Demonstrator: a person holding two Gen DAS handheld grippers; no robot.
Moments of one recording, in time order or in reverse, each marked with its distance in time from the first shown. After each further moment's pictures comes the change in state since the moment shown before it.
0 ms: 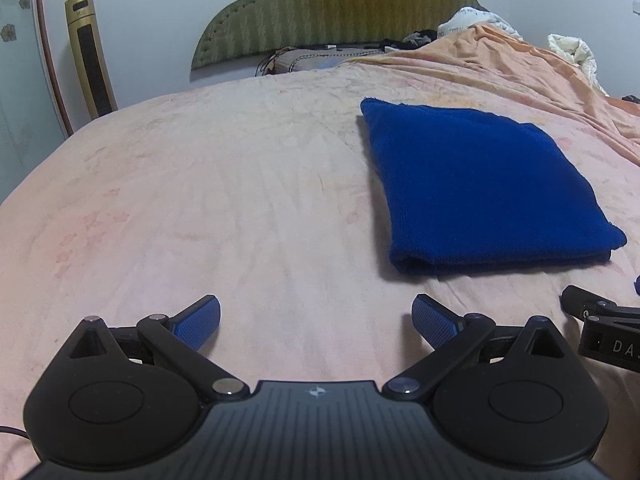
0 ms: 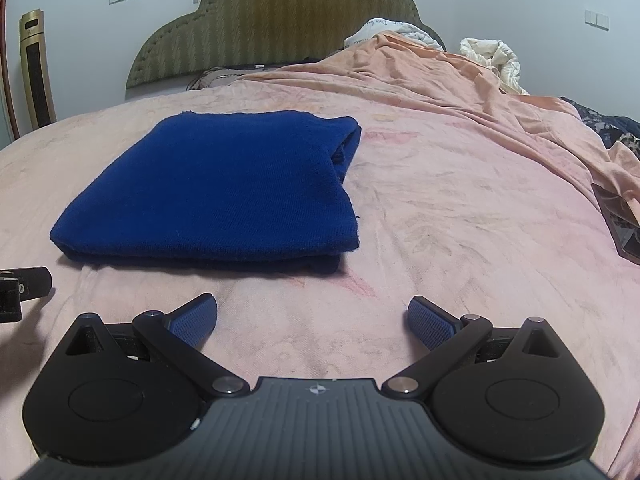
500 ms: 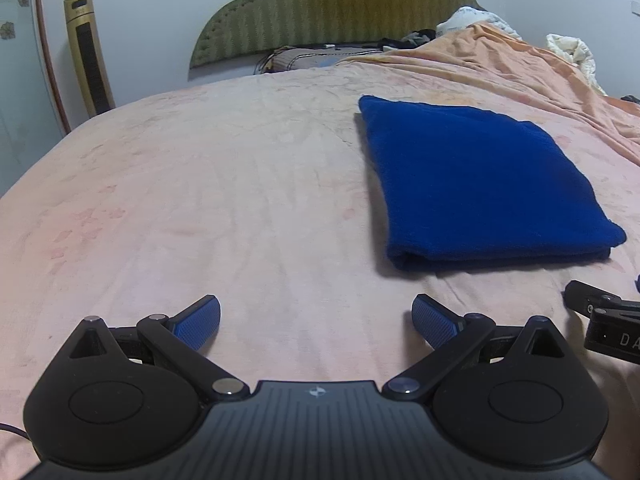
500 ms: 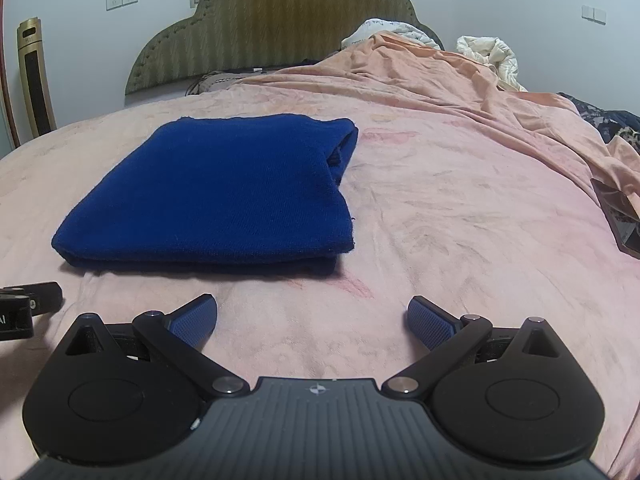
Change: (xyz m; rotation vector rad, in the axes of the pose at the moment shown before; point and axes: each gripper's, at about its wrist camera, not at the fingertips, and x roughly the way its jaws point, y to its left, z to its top) left arm 0.003 -0.002 -0.003 -0.008 -0.003 0.003; right arm -0.001 -0.004 0.000 0.021 -0.005 0.005
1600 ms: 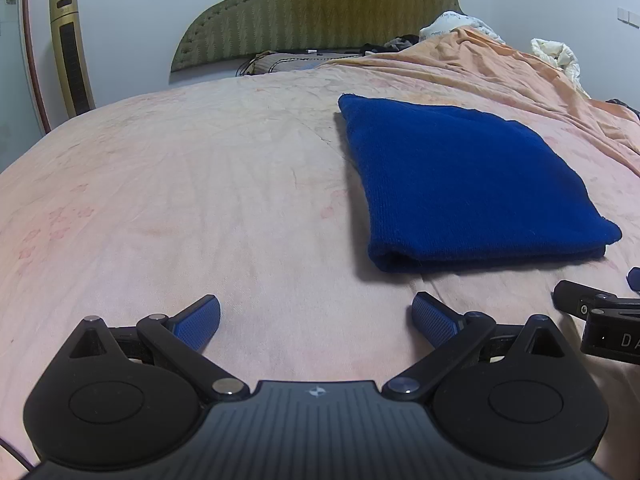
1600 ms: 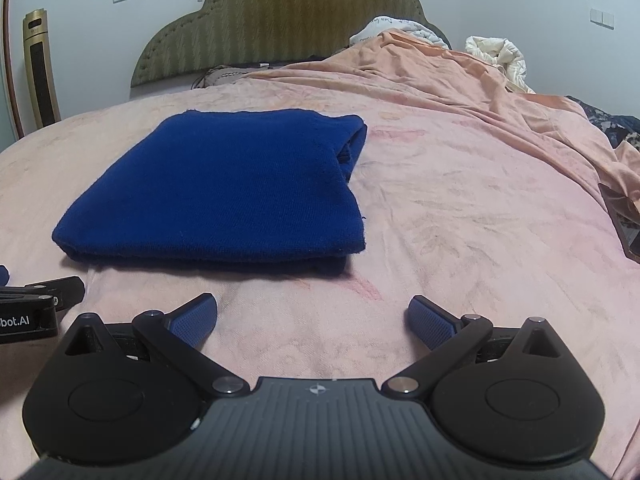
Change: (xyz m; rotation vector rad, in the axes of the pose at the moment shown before) left arm 0.015 -0.006 -0.007 0.002 -0.029 -0.068; right arm 0.004 0.006 0.001 -0.018 0.011 0.009
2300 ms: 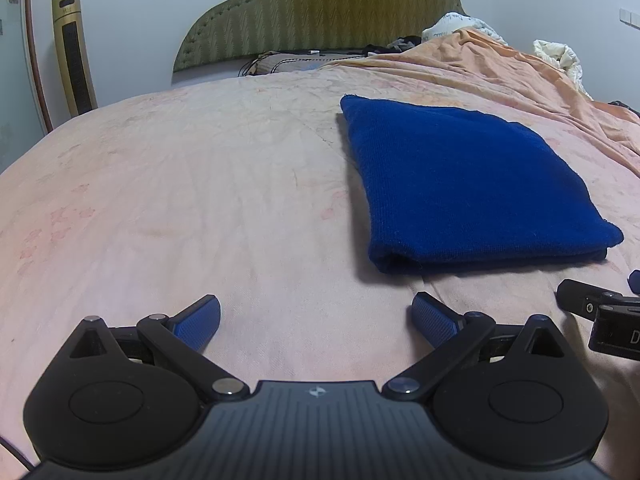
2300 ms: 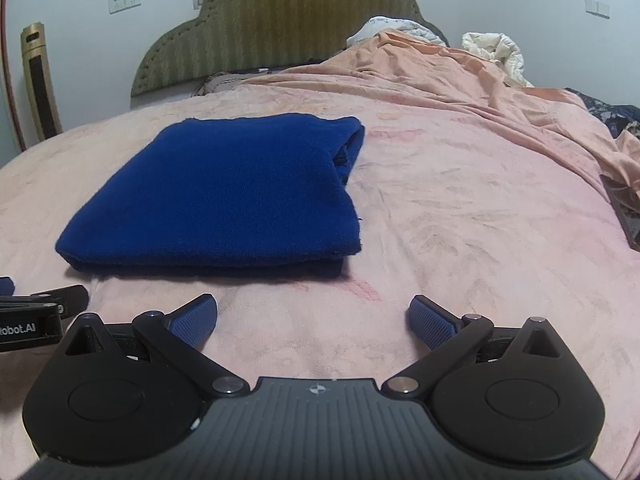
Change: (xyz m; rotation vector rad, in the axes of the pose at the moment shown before) left arm -0.001 -0.001 0.000 -0.004 -0.002 0.005; right arm 0.000 -0.006 0.000 0.032 -0.009 0.029
